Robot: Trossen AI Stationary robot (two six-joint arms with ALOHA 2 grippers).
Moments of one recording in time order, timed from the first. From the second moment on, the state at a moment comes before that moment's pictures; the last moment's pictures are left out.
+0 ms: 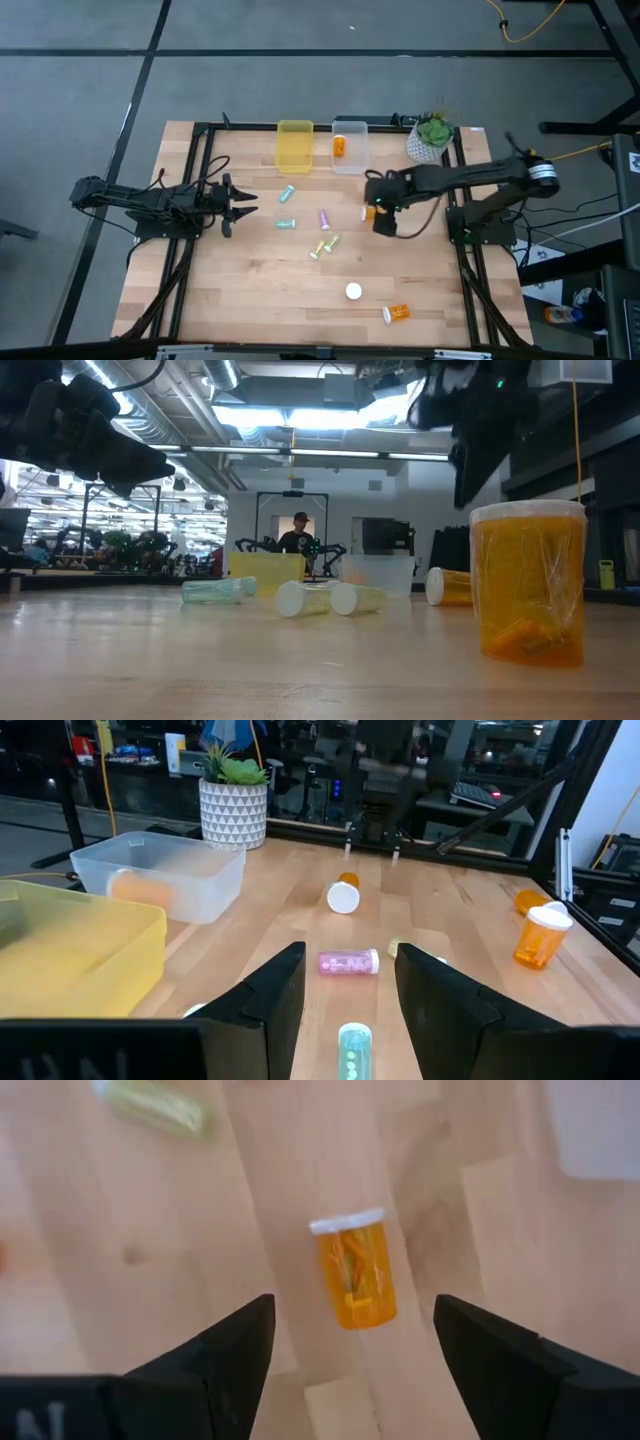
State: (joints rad) left arm -0.11 0.17 0.01 0.06 -0.27 -0.16; right arm 0.02 1.46 1.11 -0.93 0.11 0.25
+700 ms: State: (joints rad) left arm -0.11 0.16 0.01 0.06 -0.27 -0.16; right arm 0.02 1.85 1.11 -0.80 0.16 0.09
